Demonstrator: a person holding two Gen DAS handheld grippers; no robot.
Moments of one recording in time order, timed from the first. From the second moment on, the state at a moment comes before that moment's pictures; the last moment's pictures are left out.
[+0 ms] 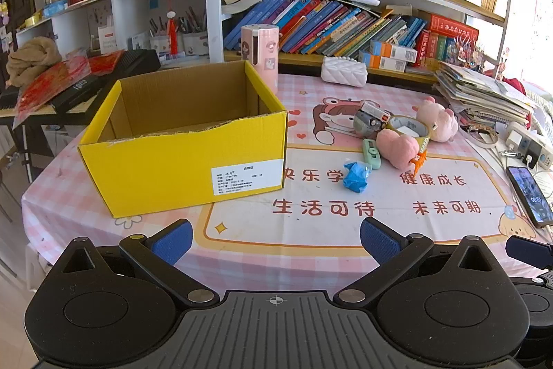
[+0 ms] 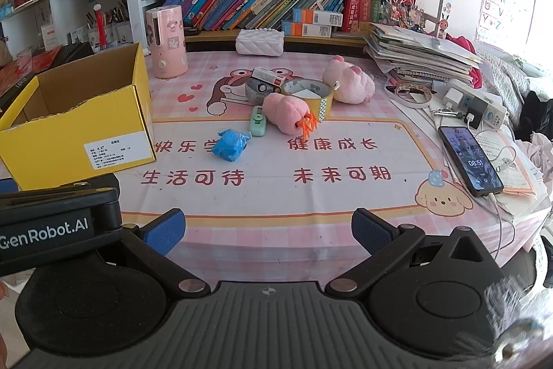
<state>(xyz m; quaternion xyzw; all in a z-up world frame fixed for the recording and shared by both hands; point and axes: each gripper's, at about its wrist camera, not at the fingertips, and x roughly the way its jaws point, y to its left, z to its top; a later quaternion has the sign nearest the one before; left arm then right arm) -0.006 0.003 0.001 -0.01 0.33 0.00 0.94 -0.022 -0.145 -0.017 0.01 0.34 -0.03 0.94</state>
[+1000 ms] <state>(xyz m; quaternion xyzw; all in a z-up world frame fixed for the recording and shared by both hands) -0.005 0.002 0.002 -0.01 0.33 0.00 0.94 -0.022 -0.146 -0.018 0.01 0.34 -0.03 0.94</state>
